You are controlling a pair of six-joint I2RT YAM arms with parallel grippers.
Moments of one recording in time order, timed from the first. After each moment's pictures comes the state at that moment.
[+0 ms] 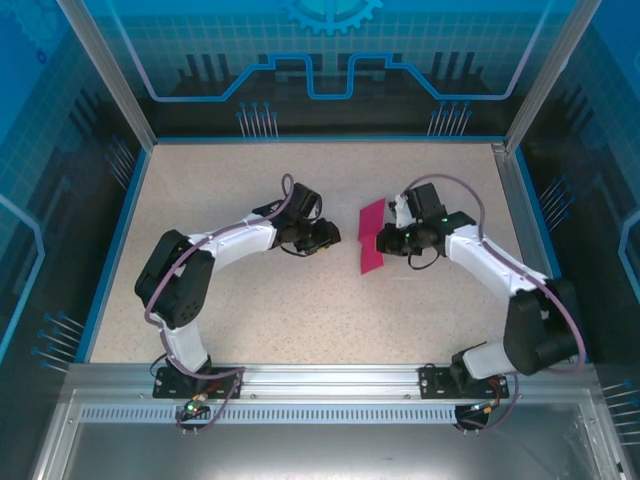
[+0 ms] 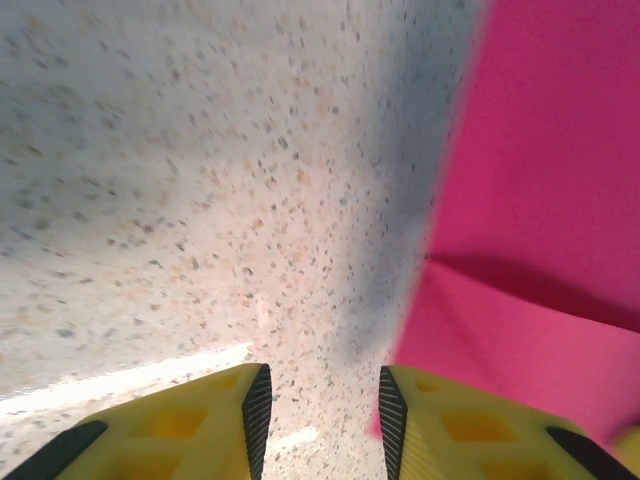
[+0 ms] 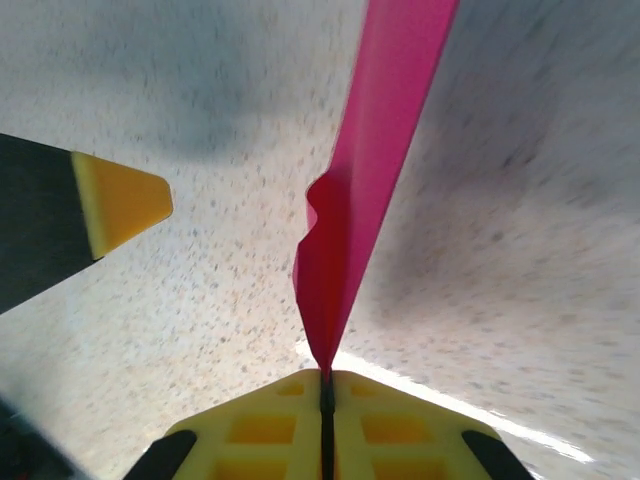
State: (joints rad) left arm -0.55 1.79 1.19 -0.35 0.31 -0.90; right arm 0.35 1.41 1.01 -0.63 -0.34 0.40
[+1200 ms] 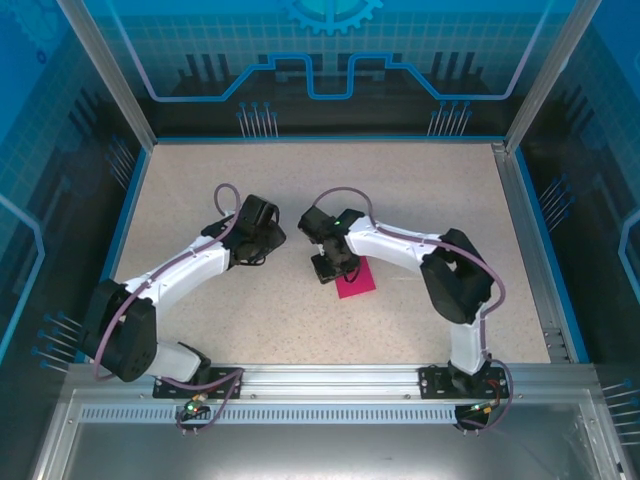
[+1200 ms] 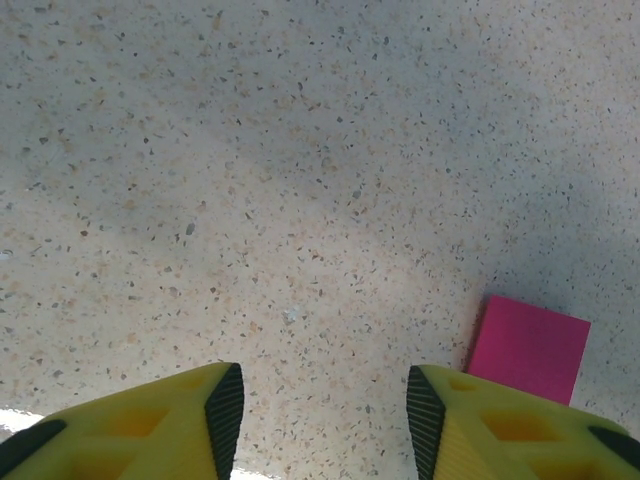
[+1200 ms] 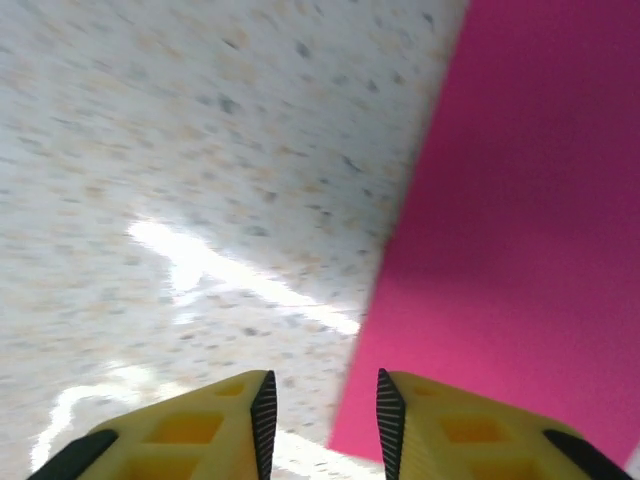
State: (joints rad) left arm -0.44 1.41 0.94 -0.52 -0.14 -1.08; right arm 0.82 1.90 1.43 -0.90 -0.03 0.43
